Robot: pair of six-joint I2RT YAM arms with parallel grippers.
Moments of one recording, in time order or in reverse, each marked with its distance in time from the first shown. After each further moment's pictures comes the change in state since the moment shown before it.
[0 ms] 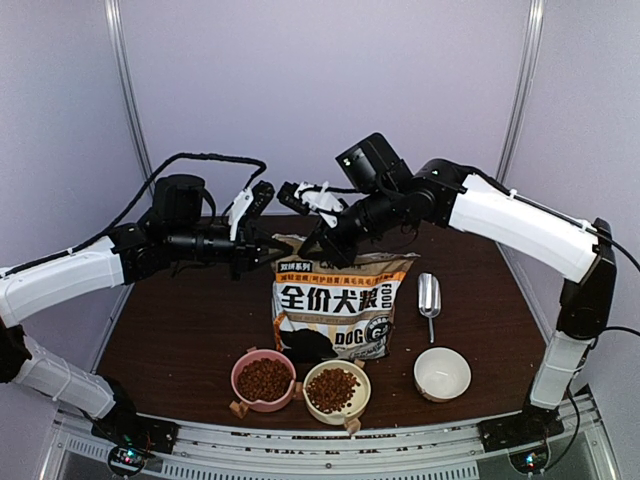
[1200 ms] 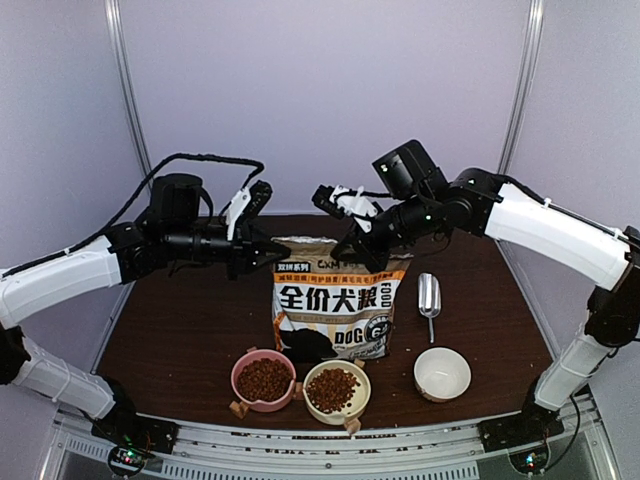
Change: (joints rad) left arm 0.013 -0.022 -0.017 -0.007 -0.007 0.024; right arm -0.050 -0.183 -0.232 0.043 0.056 -0.027
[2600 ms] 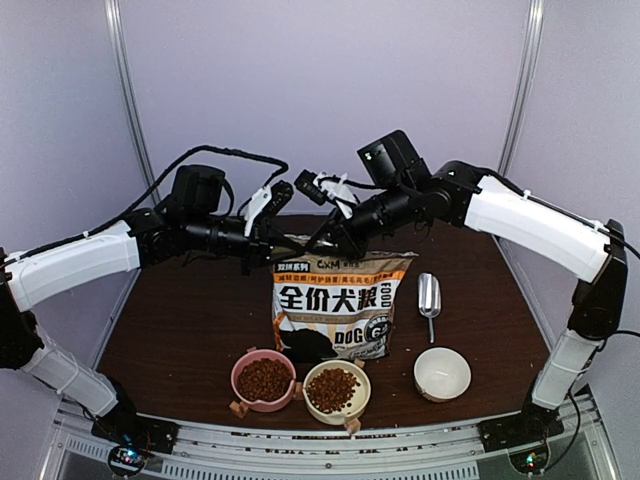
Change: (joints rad) left arm -0.024 0.138 0.150 -0.098 0.066 0.082; right arm -0.005 0.110 0.122 0.058 -0.201 0.094
